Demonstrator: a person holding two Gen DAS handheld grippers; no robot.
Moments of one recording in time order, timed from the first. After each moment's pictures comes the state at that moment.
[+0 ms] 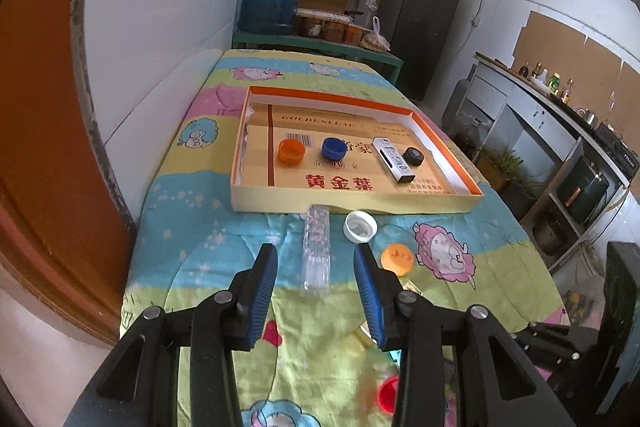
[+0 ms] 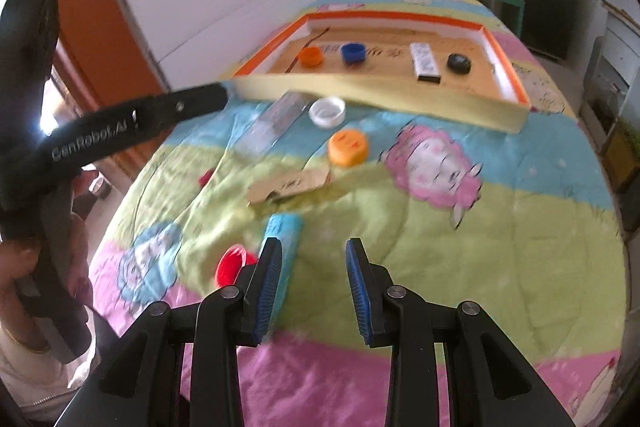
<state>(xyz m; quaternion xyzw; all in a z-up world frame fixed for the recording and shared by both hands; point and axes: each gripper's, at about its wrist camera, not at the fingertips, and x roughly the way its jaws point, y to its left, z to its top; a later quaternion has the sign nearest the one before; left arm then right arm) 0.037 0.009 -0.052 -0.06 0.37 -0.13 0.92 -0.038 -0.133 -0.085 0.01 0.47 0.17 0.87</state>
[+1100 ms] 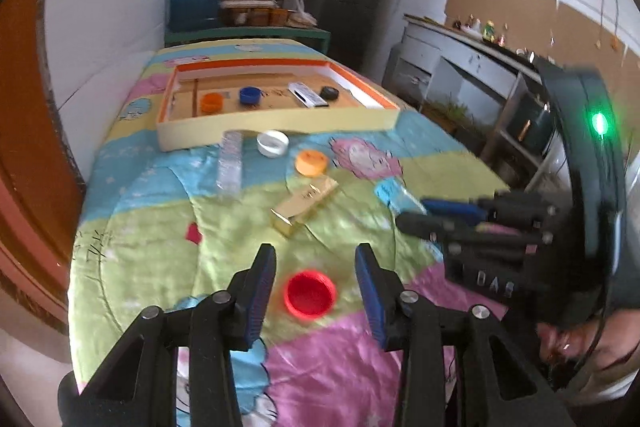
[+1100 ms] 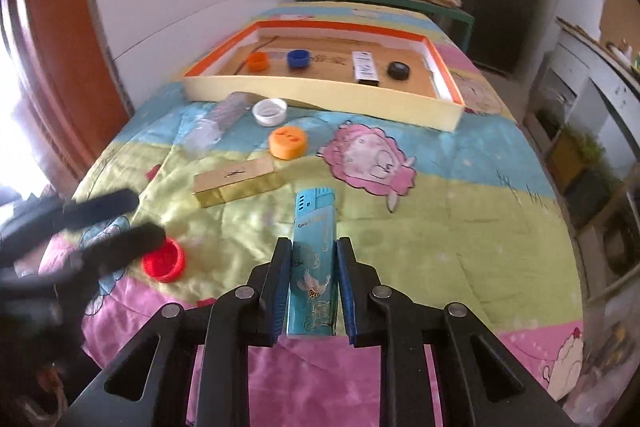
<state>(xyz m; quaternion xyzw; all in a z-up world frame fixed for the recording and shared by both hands) -0.039 -0.024 -0.084 0.02 0.38 -0.24 0.90 -0.054 -0.148 -0.083 -0.03 0.44 0.07 0.89</state>
